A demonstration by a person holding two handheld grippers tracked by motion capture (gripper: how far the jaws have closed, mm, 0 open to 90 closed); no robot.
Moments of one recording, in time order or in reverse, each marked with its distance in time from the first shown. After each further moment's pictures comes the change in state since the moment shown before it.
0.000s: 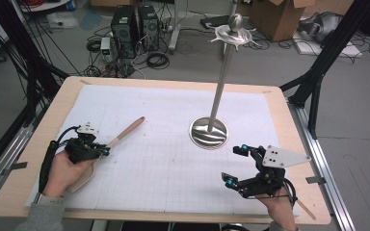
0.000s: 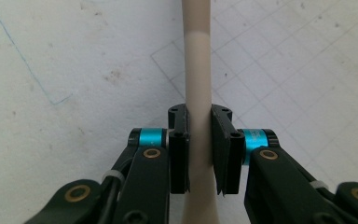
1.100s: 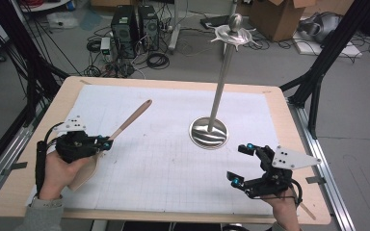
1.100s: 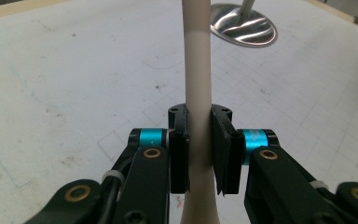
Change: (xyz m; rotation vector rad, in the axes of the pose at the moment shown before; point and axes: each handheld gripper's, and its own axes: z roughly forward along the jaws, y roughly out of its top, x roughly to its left) left arm -0.023 0.015 -0.047 -0.299 -0.172 0.031; right arm -0.002 0.001 -0.012 -0.070 0.005 0.004
